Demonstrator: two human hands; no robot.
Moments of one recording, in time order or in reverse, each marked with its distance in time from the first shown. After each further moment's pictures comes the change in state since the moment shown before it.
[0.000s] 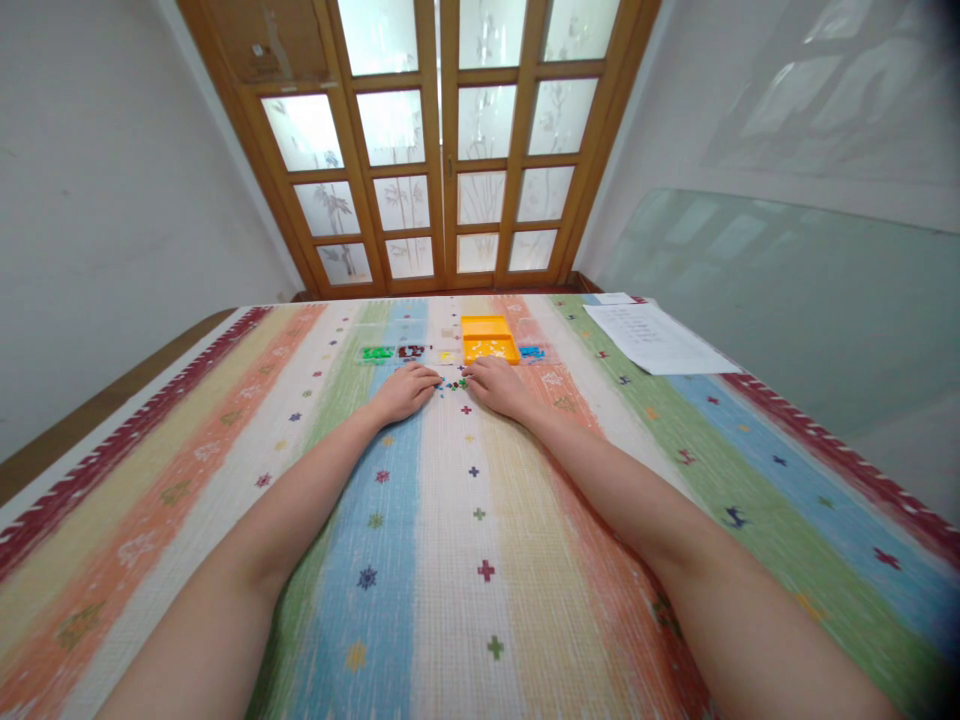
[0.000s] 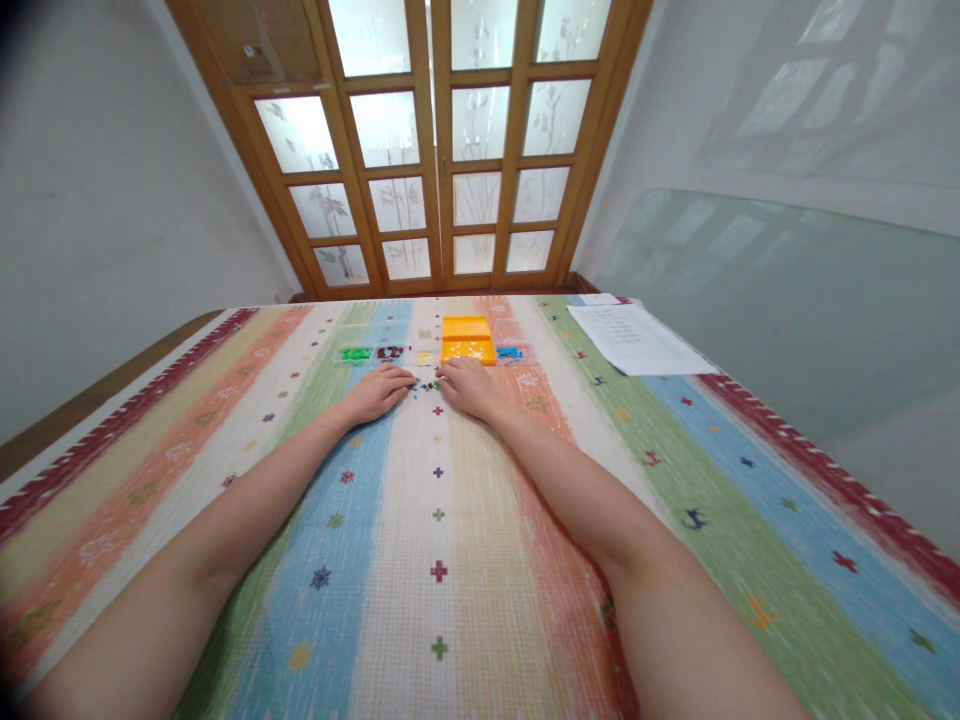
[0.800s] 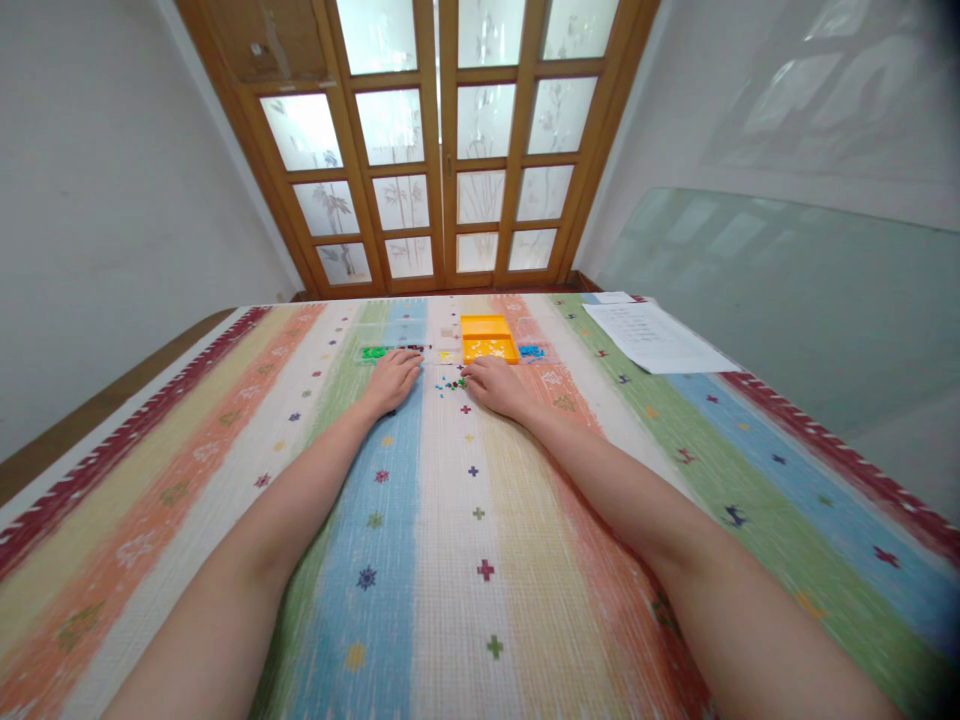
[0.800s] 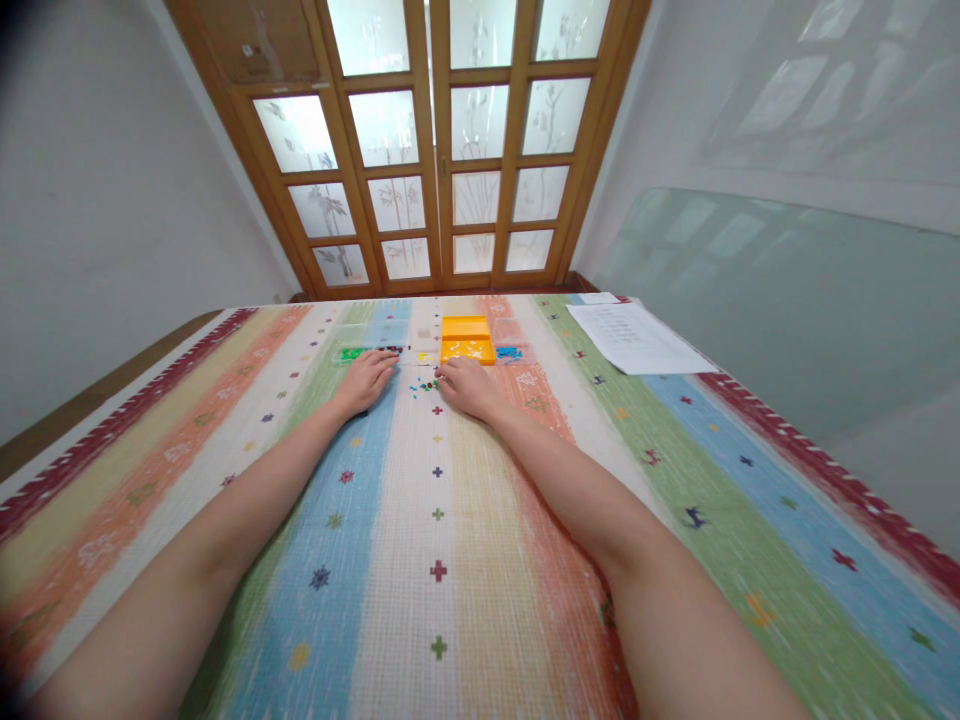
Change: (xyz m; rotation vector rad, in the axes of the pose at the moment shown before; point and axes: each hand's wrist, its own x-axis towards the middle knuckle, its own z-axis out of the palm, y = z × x) left_hand -0.003 -0.035 0.009 0.058 0.205 -0.195; right_hand 0.001 0.001 0.003 0.014 -0.019 0.015
